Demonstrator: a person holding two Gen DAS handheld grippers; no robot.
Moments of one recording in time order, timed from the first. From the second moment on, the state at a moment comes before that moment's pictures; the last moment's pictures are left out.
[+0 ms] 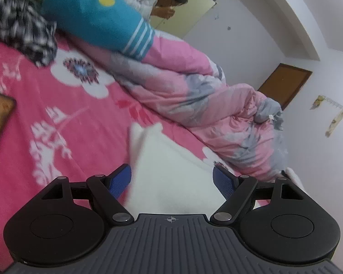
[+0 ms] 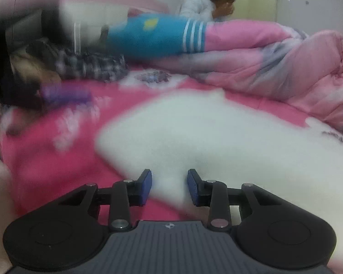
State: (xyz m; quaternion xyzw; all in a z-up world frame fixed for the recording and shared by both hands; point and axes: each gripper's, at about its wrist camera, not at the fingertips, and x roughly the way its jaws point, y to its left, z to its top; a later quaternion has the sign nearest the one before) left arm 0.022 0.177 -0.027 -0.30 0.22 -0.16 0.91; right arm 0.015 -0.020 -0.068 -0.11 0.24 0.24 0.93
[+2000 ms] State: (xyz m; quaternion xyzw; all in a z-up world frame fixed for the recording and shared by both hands) left arm 0.058 0.039 -0.033 -0.05 0.27 -0.17 0.95; right arm 0.001 -0.291 -0.090 0.01 0.22 0.01 0.98
